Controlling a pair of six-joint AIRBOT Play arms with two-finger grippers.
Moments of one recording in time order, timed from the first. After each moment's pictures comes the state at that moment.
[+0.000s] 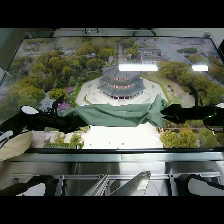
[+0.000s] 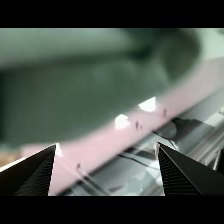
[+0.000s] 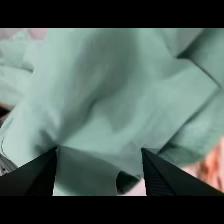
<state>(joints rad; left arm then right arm) 0.05 -1.34 0.65 0.66 -1.09 -1.02 -0.35 -1.37 0.72 -0.54 1.22 0.89</state>
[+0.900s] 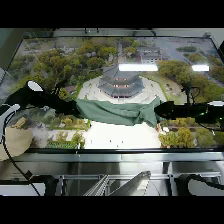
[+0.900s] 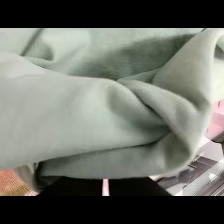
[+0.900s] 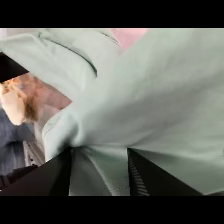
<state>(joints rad) 0.03 -1.58 1.09 0.92 -1.23 -1.13 -0.28 -1.39 0.72 -0.36 1.27 0.78</state>
